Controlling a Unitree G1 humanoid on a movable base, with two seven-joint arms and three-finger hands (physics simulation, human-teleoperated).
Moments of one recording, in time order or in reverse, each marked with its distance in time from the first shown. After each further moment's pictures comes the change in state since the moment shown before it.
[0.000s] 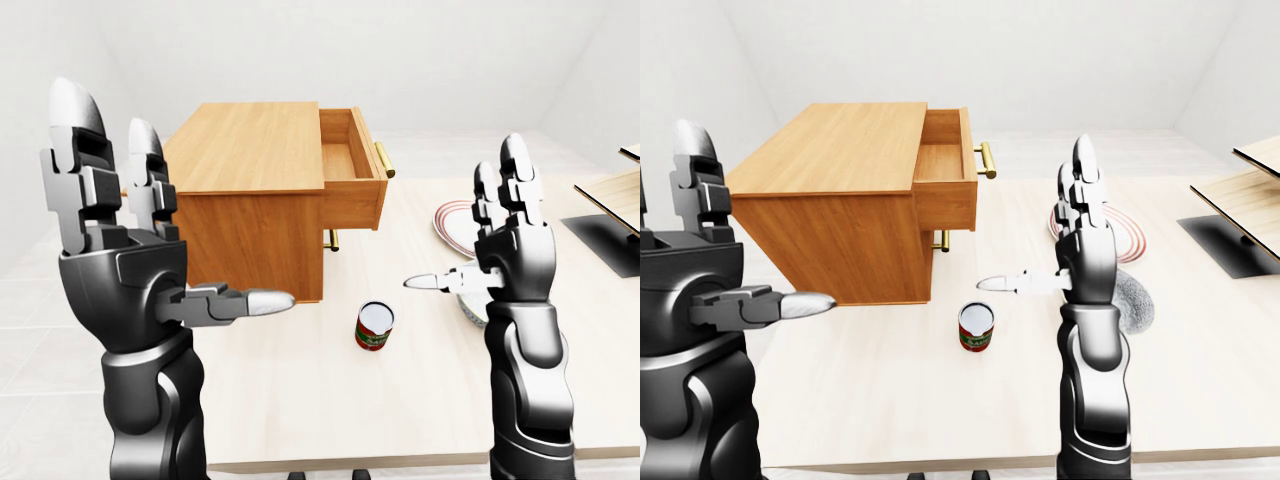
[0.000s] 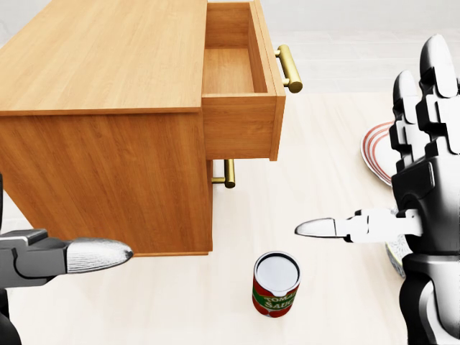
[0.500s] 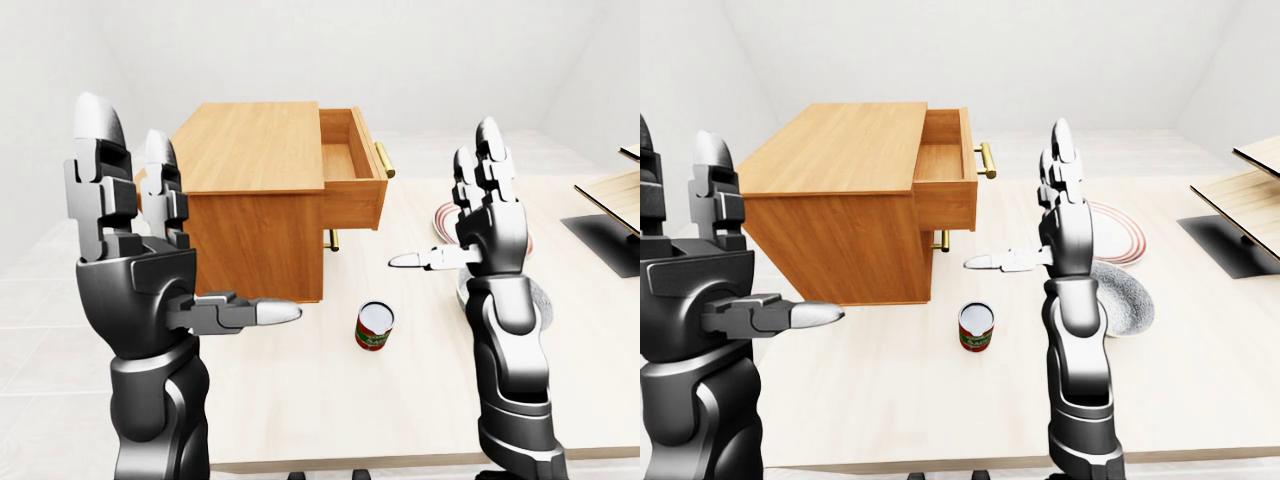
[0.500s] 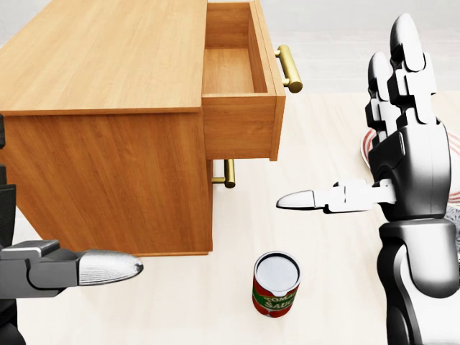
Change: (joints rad) left arm 0.042 -0.013 -0.033 -0.012 0.015 0.000 -0.017; right arm -0.145 -0.024 0.049 0.148 0.001 0.000 -0.041
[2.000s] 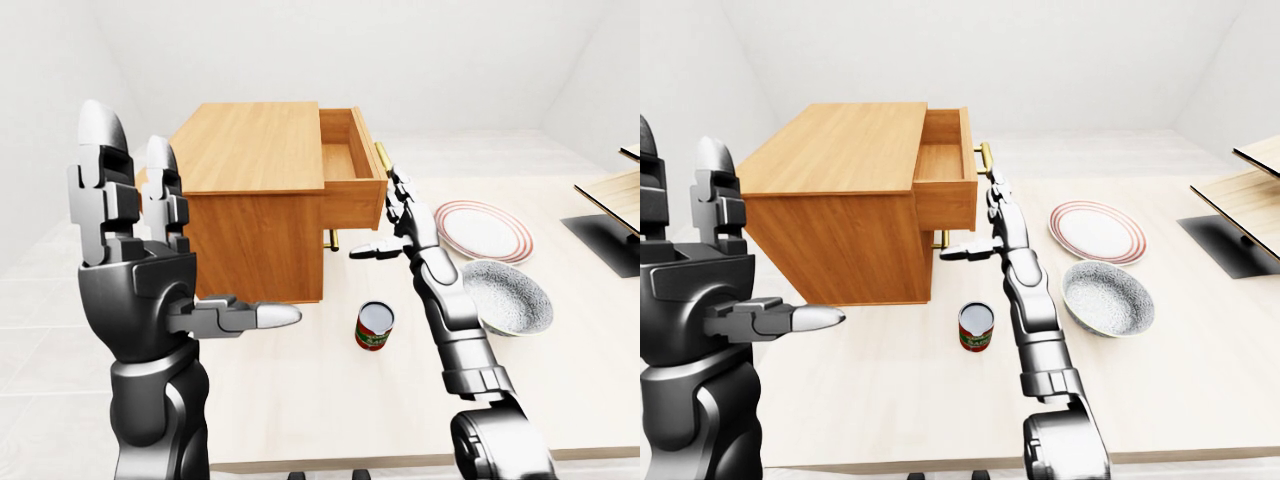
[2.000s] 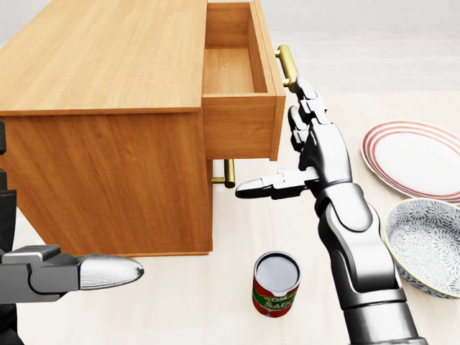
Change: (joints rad) left arm 0.023 -0.005 -0.003 -0.008 0.012 0.000 -0.005; right arm -0.287 0.024 0.055 0.681 0.072 0.000 0.045
